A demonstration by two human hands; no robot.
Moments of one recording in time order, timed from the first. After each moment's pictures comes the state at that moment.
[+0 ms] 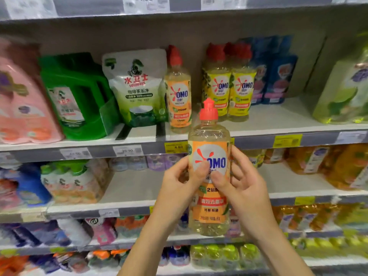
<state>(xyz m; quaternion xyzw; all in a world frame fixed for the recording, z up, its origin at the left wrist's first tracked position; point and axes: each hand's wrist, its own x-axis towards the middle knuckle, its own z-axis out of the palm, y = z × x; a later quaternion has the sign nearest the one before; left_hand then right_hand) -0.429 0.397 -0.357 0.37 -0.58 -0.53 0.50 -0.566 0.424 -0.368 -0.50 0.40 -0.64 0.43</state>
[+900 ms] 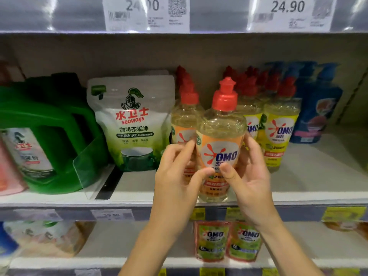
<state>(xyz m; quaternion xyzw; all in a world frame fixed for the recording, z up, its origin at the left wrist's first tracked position) -0.434 0.216 -0.329 0.39 -0.71 -0.11 0.58 -0.577 0.221 -0.337 -0.59 0.29 -0.67 0.34</state>
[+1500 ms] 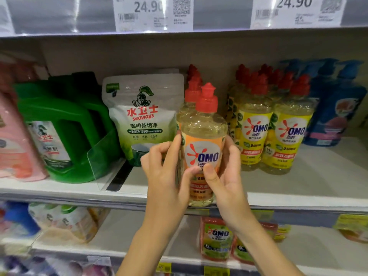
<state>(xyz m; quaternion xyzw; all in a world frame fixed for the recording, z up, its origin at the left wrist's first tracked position) -0.418 0.222 -0.342 0.48 -0.68 0.08 0.56 -0.543 0.217 -0.351 -0.61 0.25 -0.64 0.40</state>
